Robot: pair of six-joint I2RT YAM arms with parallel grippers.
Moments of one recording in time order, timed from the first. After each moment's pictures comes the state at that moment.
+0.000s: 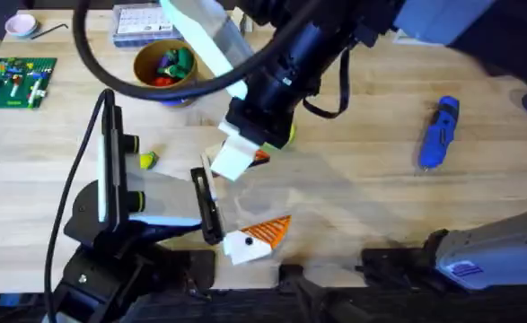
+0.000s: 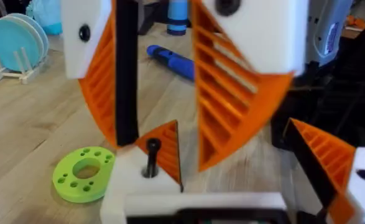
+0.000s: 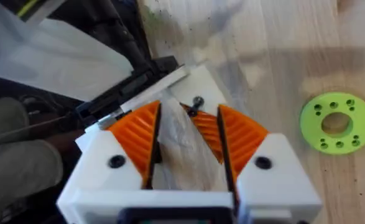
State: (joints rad) left arm -0.39 0.01 0.04 -0.15 0.89 0.01; right arm 0.88 1.72 1.75 -1.32 -0.46 -0.29
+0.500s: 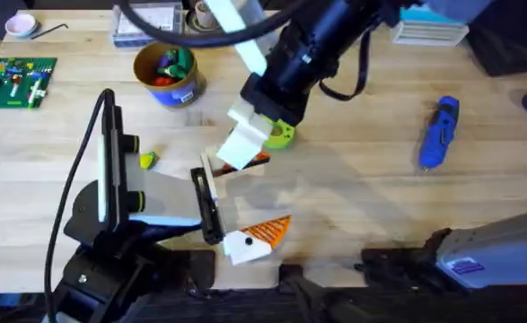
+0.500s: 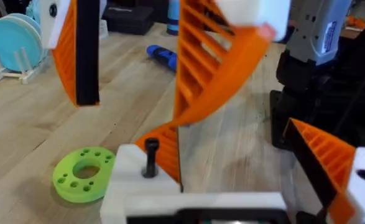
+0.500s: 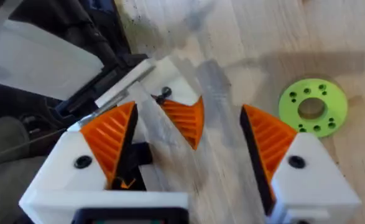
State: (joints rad) left arm -0.39 0.01 0.04 -0.15 0.89 0.01; right arm 0.79 1.70 1.75 -1.32 -0.46 -0.30
